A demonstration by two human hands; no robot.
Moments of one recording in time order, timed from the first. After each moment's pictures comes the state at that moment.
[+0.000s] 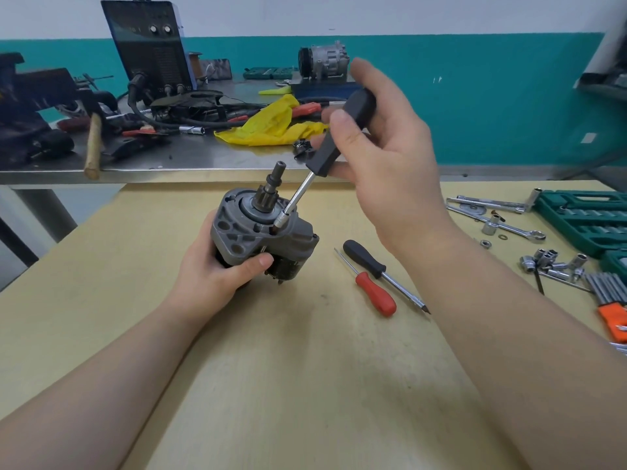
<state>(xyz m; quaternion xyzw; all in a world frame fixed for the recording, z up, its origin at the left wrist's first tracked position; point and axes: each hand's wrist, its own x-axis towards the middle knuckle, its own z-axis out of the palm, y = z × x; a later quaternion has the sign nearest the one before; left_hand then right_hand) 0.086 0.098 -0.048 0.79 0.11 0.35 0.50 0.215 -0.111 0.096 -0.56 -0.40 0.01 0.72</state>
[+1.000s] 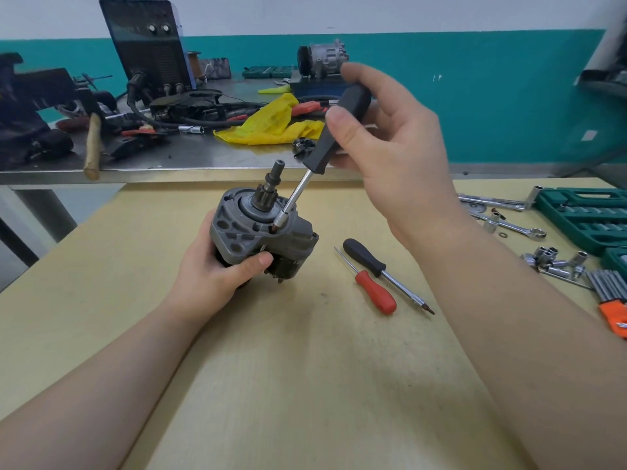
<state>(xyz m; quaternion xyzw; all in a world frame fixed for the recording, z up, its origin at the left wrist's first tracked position) 0.086 0.097 -0.046 0.79 0.11 0.34 0.50 0.224 -0.116 0.102 -0.59 -0.41 0.00 0.69</state>
